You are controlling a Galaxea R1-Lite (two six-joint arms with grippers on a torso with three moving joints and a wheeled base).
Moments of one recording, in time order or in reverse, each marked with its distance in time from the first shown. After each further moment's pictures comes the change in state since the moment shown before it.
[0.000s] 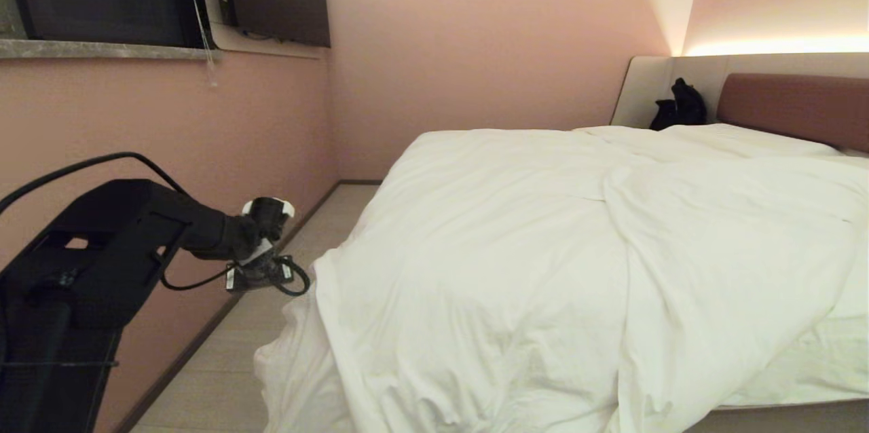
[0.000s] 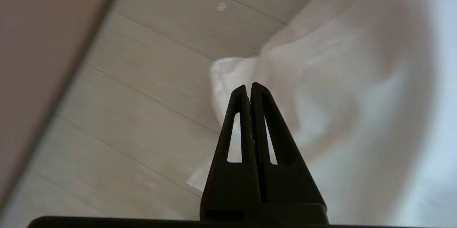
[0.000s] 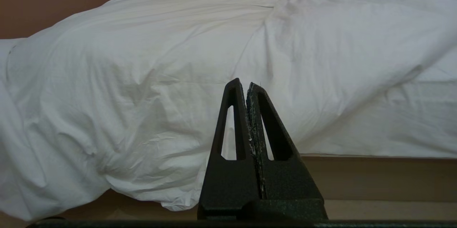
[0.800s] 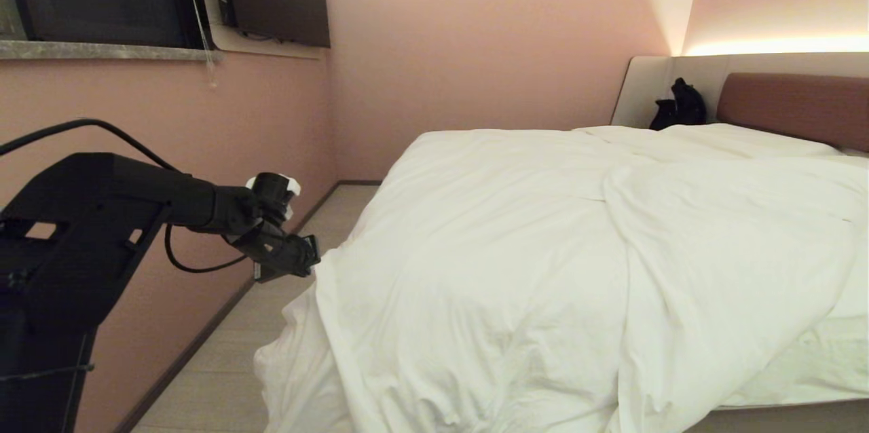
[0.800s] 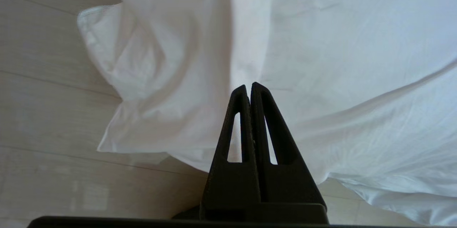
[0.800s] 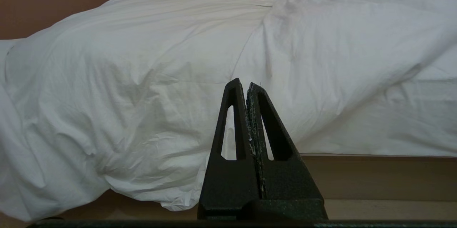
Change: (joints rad) left arm -0.054 -0.109 -0.030 0.159 -0.396 -0.105; right arm 0.000 0.000 0.000 0.001 0.000 0.000
